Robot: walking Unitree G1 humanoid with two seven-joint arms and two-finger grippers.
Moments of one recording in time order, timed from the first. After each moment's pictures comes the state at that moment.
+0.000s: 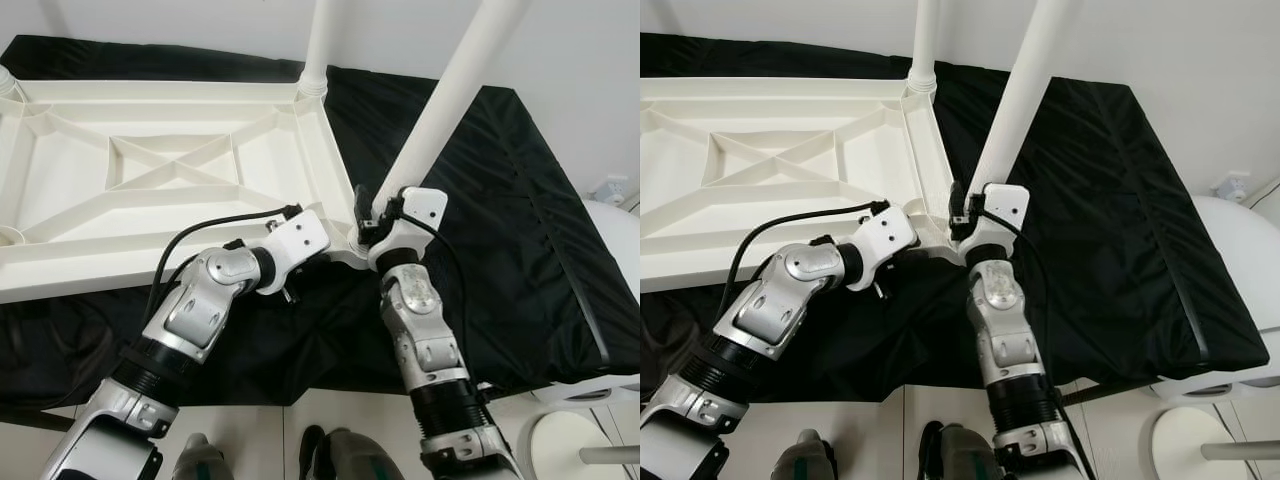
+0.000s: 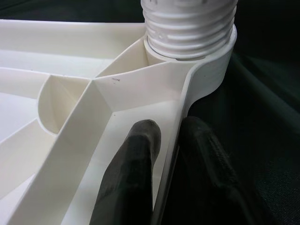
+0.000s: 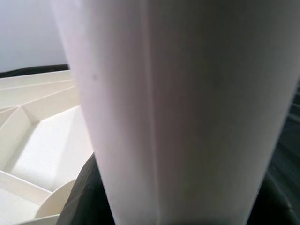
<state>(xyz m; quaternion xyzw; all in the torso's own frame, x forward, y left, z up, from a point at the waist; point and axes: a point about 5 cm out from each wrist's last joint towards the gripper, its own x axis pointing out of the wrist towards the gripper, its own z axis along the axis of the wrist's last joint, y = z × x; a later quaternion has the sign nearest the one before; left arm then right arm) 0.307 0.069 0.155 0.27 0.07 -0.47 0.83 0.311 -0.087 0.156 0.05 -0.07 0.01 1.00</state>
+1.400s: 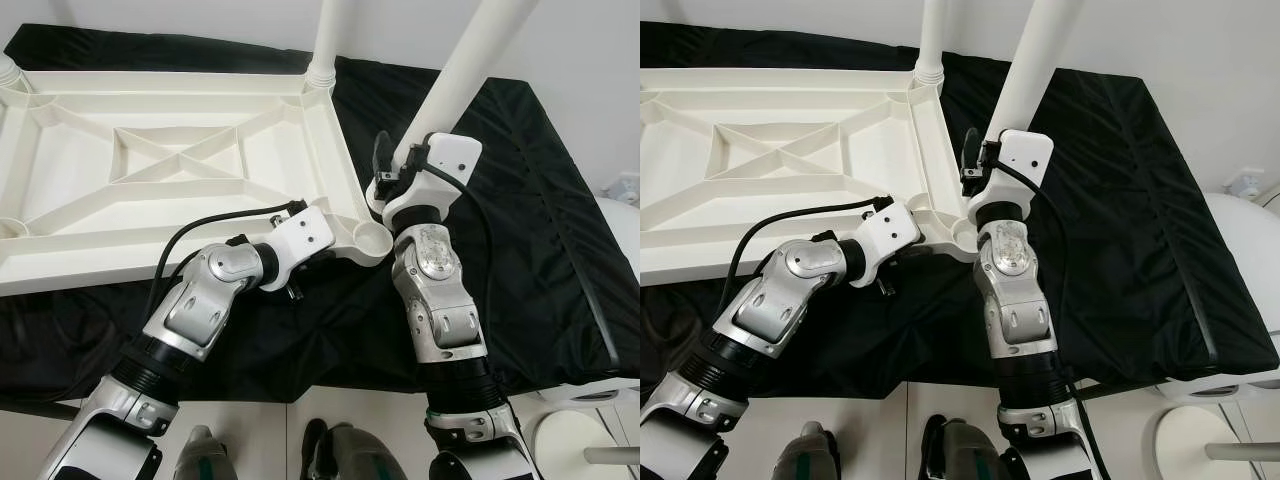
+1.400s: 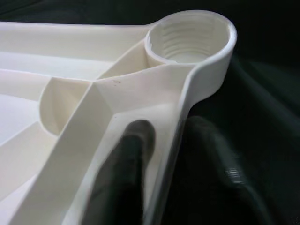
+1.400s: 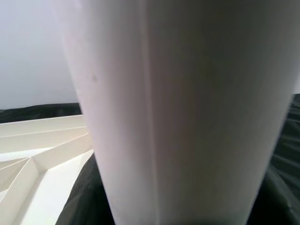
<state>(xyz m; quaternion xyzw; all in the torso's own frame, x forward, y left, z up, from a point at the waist) 0.305 0.063 0.165 0.26 0.04 -0.49 0.83 0.315 -0.094 0.225 0.05 -0.18 0.02 0.98</state>
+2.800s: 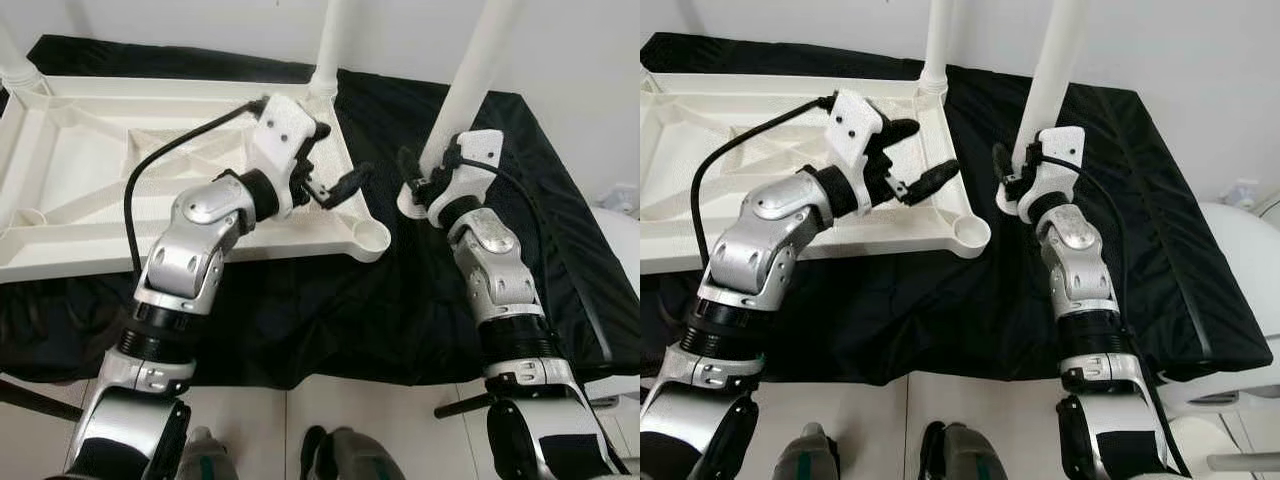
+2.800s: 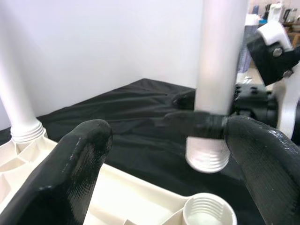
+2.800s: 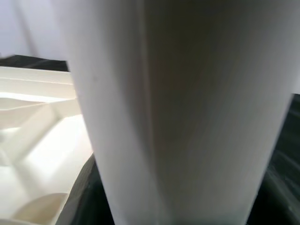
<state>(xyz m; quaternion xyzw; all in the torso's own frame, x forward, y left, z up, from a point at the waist) 0.319 0.068 0.253 0.07 -0.12 -0.44 0.88 0.357 -0.152 0.204 -0.02 -0.11 0.17 0.98</state>
